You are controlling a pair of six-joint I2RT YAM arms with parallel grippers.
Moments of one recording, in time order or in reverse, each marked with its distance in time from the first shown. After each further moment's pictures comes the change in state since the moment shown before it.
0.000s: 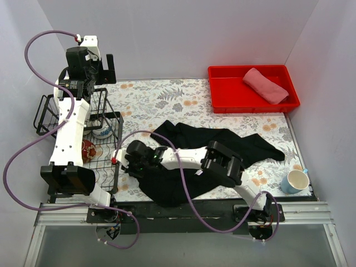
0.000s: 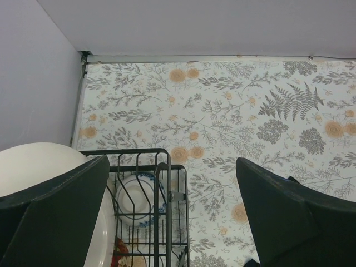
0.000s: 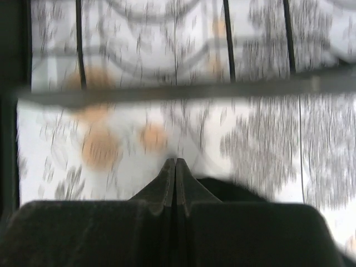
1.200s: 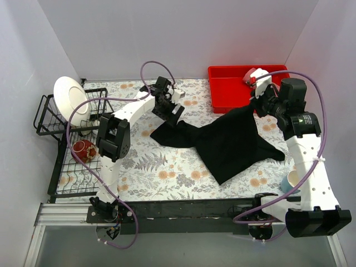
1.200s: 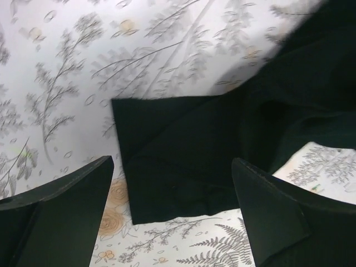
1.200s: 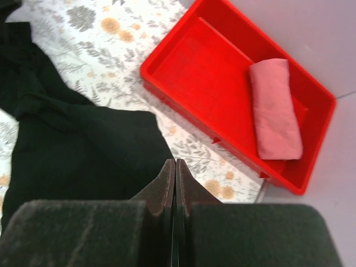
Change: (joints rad) left arm -0.431 0.626 0.023 -0.154 0.326 0.194; right arm -1.152 -1.154 -0.290 -0.637 -0.027 -0.308
